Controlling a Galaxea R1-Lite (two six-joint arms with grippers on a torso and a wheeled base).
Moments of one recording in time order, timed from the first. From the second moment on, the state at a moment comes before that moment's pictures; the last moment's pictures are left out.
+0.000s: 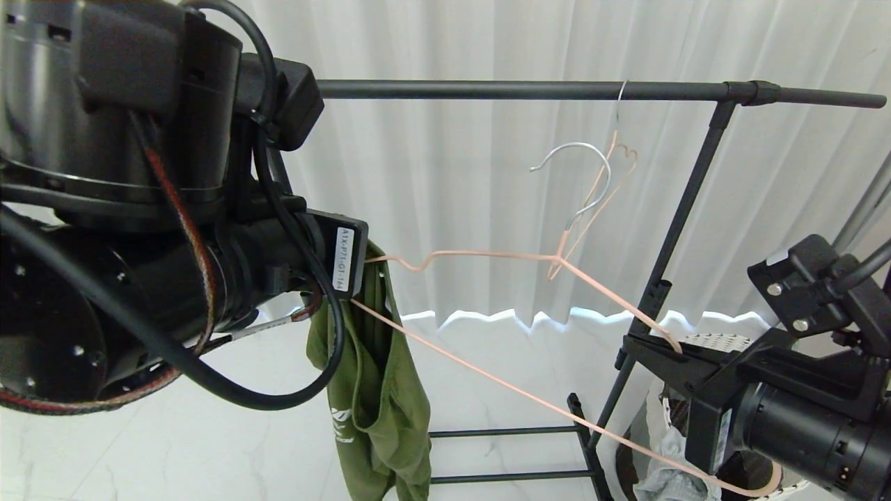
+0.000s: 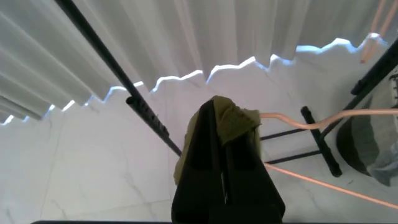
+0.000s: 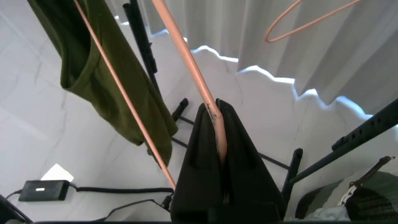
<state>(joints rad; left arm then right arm) -0.83 1.46 -1.21 0.16 0.67 -0.04 1.05 1.29 -0.61 -0.45 -0.40 0.15</state>
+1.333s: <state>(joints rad) -0.96 1.50 -1.32 0.16 0.67 -0.23 1.16 1.63 -0.81 -0.64 -0.42 0.16</state>
